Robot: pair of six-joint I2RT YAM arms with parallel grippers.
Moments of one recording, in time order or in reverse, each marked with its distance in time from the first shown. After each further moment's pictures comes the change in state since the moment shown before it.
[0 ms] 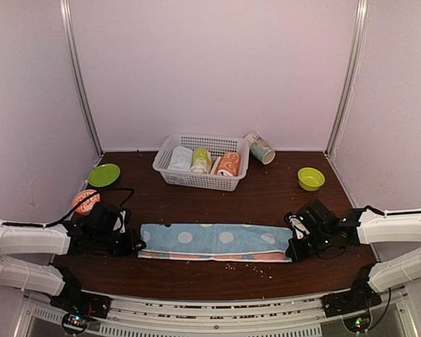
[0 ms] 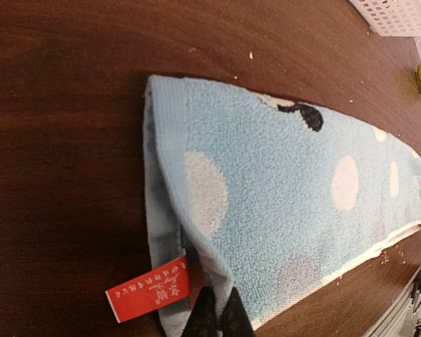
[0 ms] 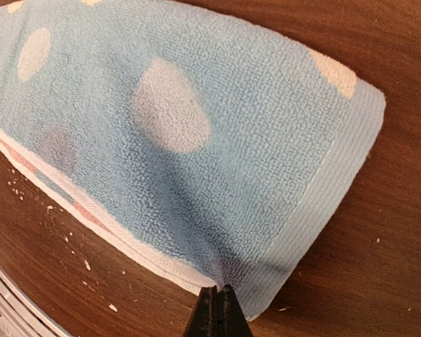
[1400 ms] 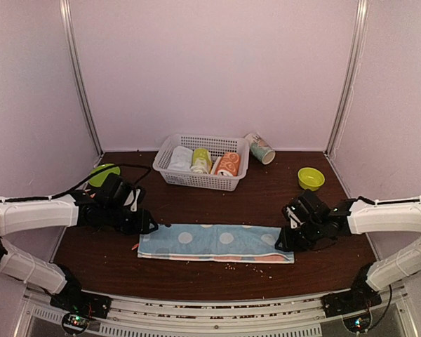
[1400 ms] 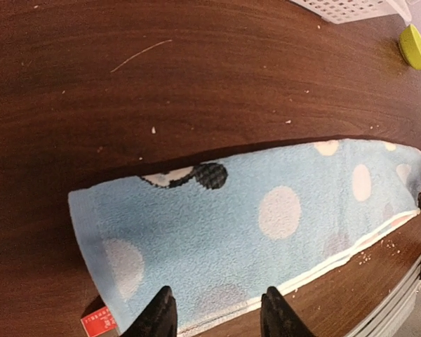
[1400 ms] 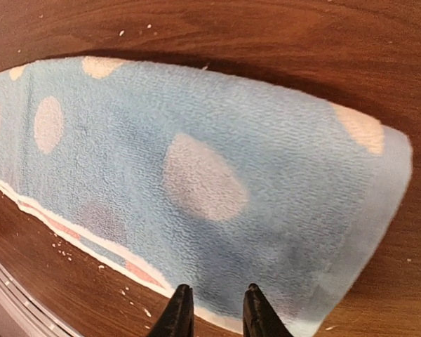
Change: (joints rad) left arm -0.028 0.159 0.354 -0.263 -0.011 0.182; right arm -0.008 0.123 0.117 0.014 -0.031 0.222
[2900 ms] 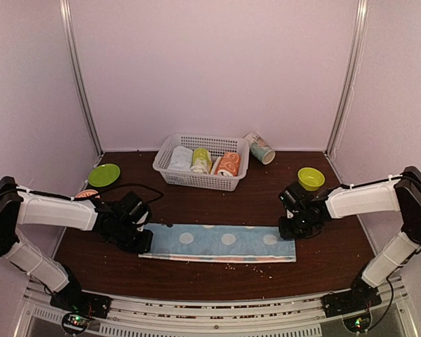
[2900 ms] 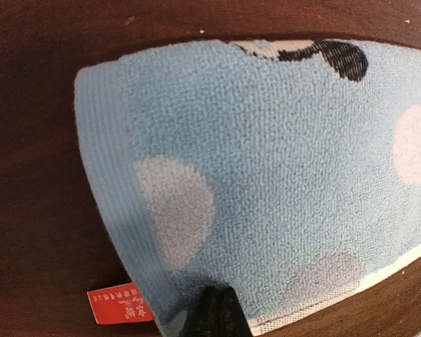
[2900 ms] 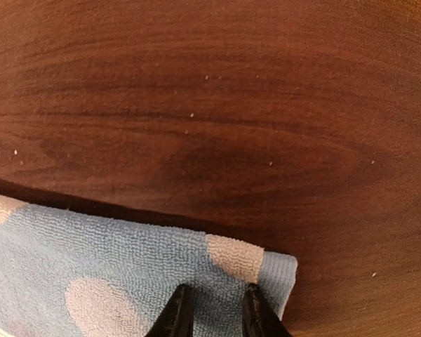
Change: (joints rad) left arm -0.092 0.174 -0.027 -0.092 -0.136 0.027; right arm -0.121 0.266 0.137 0.012 0.225 -0.124
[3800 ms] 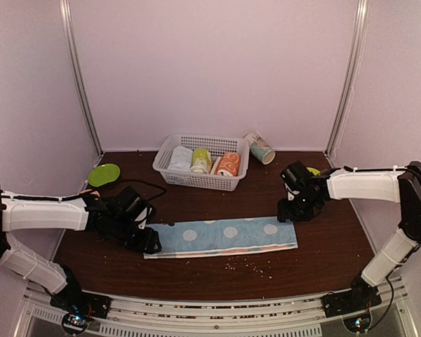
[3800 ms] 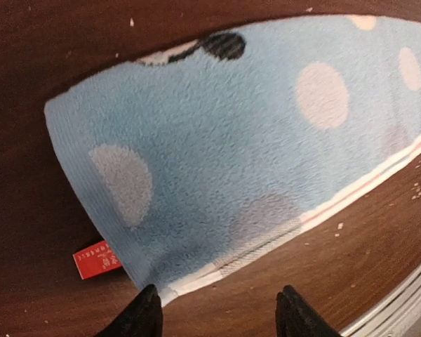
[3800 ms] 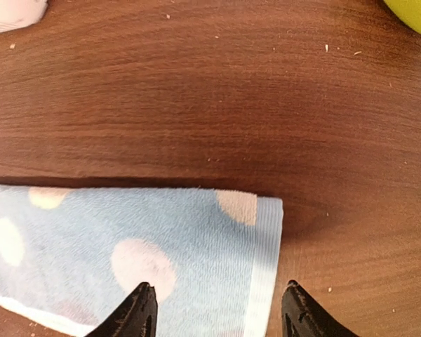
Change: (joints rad) left arm -0.059 -0.106 0.045 -0.078 0.077 -0.002; right arm -0.084 0.029 0.206 -0.164 -0.022 -0.069
